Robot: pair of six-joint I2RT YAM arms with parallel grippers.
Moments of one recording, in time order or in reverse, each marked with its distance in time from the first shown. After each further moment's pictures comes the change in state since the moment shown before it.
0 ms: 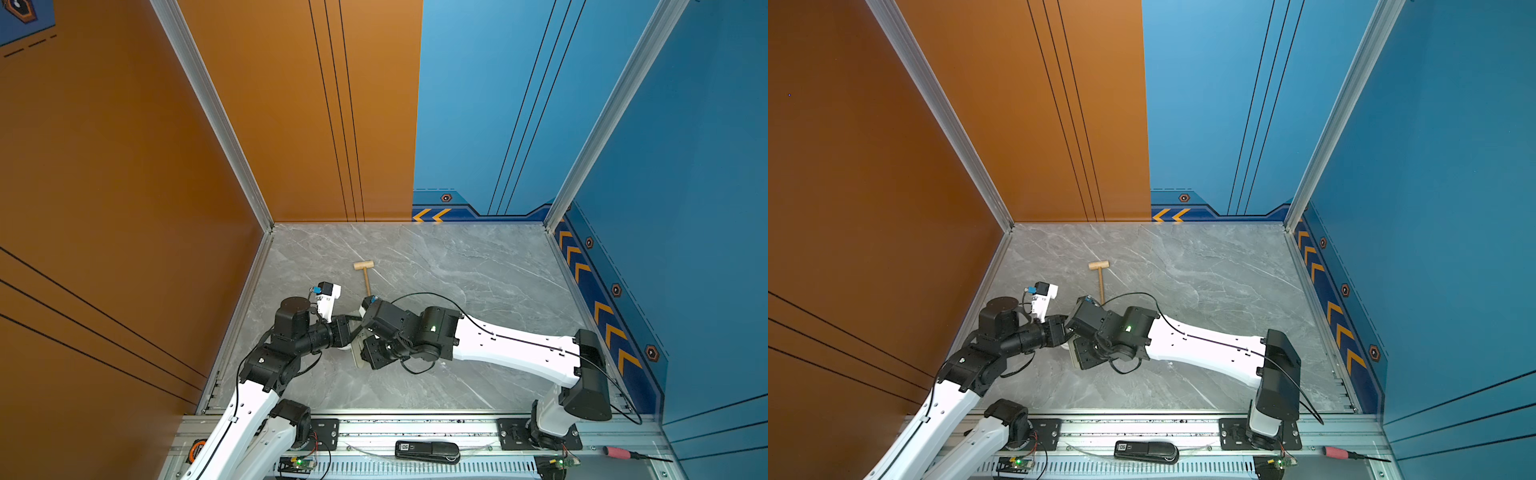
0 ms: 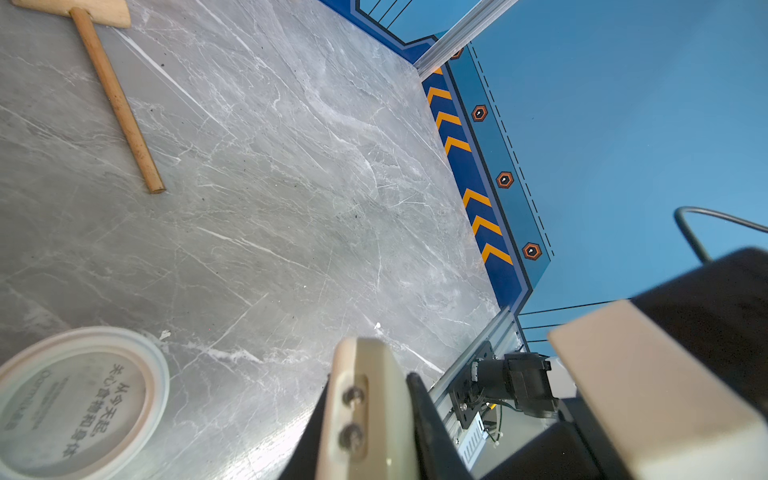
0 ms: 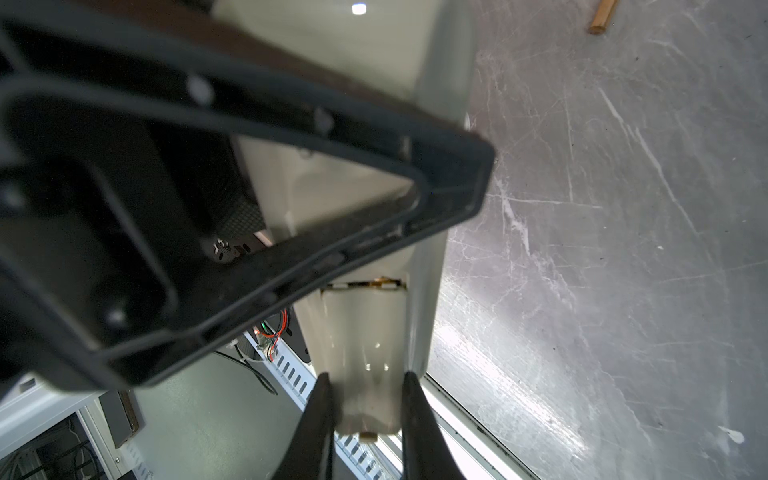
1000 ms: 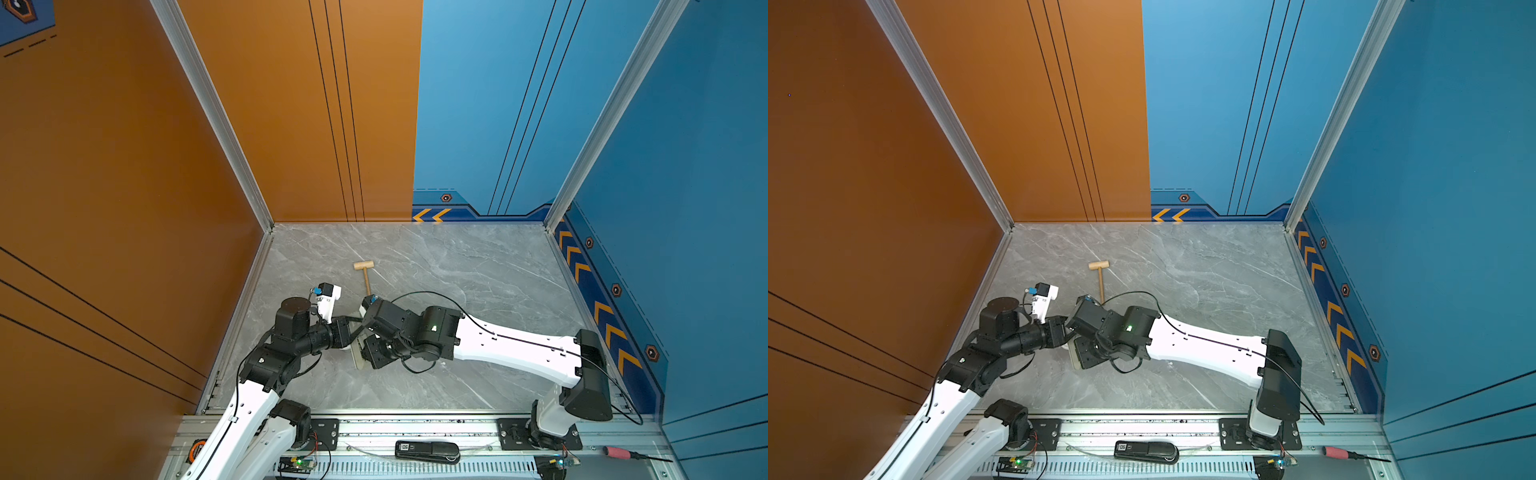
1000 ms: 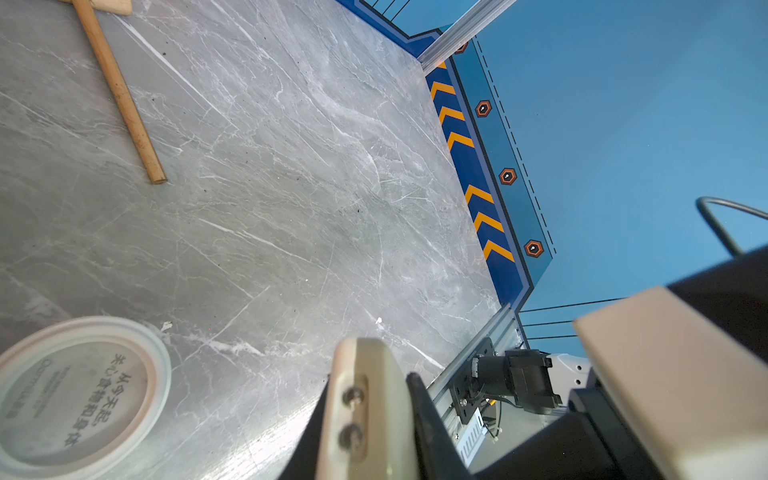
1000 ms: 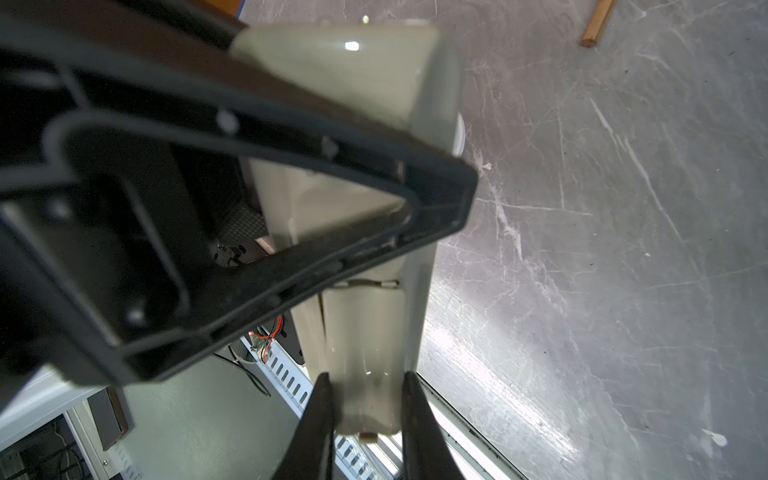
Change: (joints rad) left arm 0.000 0.000 0.000 -0.015 0.000 0.000; right arm -0.005 -0.003 0.000 -0.003 0.006 -0.023
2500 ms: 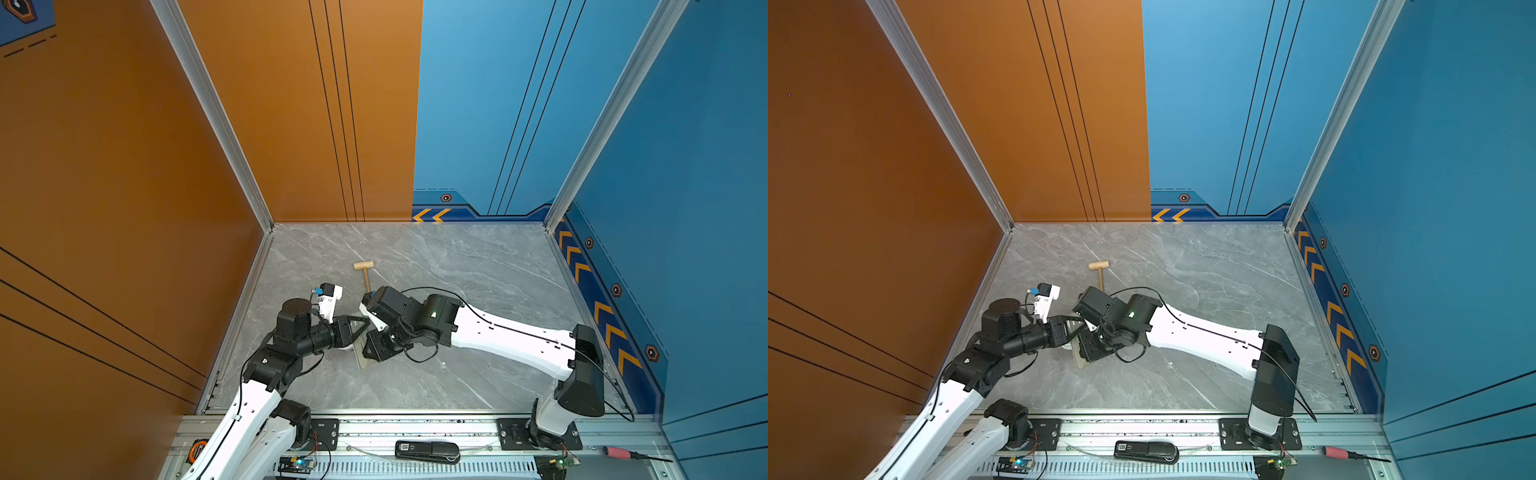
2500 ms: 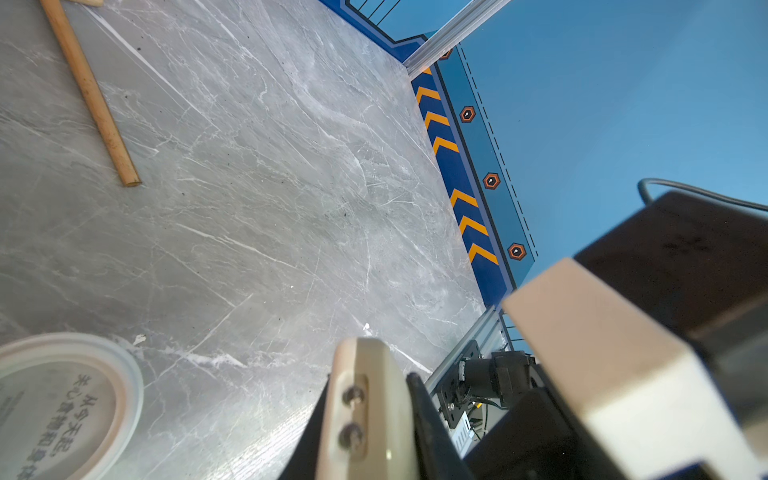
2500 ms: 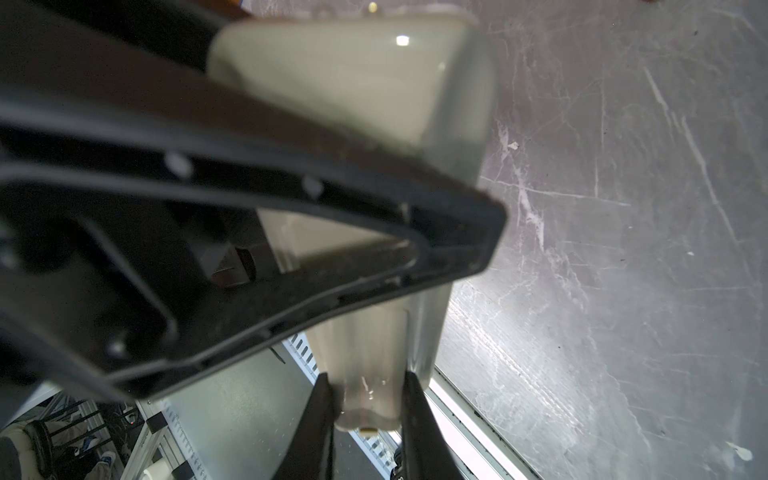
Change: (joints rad) left arm -0.008 0.001 -0.053 0.109 0.038 -0.059; right arm -0.080 0.025 0.020 -0.028 -0.174 -0.063
